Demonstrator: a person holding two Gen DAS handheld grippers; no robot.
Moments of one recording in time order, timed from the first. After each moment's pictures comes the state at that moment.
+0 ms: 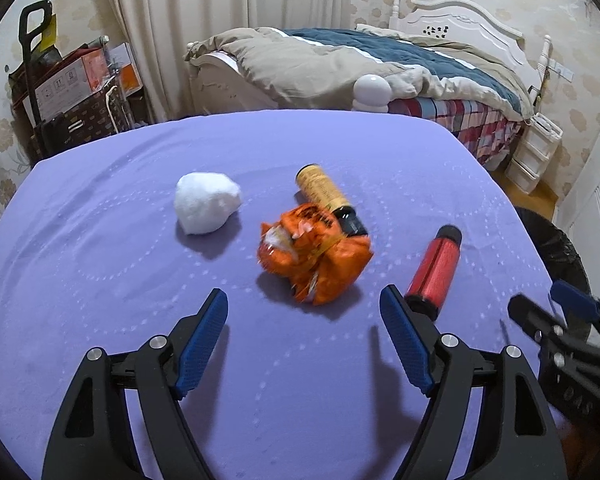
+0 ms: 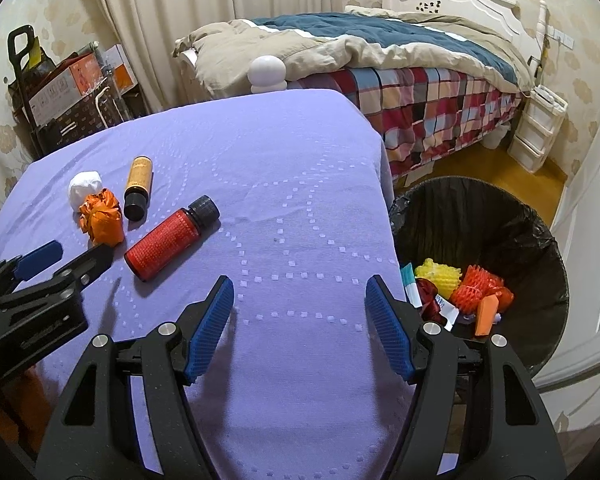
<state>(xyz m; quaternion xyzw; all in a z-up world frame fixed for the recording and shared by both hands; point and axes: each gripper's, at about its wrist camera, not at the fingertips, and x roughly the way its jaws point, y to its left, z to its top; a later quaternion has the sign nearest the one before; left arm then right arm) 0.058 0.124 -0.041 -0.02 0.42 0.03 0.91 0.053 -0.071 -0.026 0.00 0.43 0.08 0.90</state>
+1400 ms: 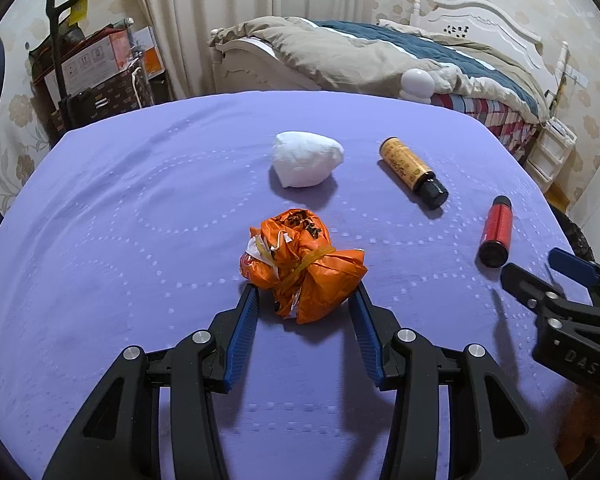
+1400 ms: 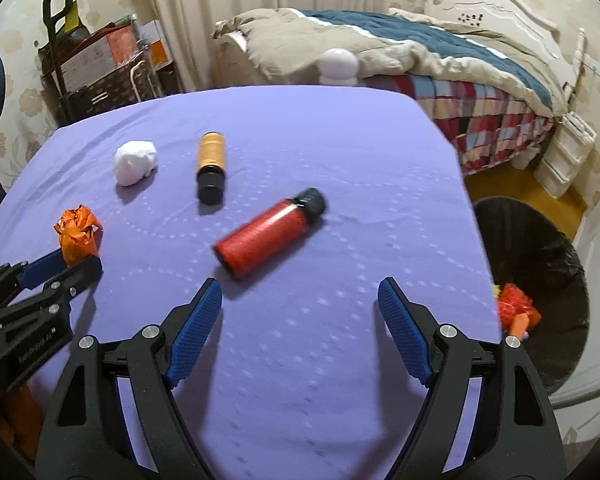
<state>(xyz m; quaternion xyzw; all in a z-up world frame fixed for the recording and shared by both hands) 0.022 0.184 -0.049 -0.04 0.43 0.06 0.90 0.049 -0.004 -0.029 -0.04 0.43 0.14 0.89</state>
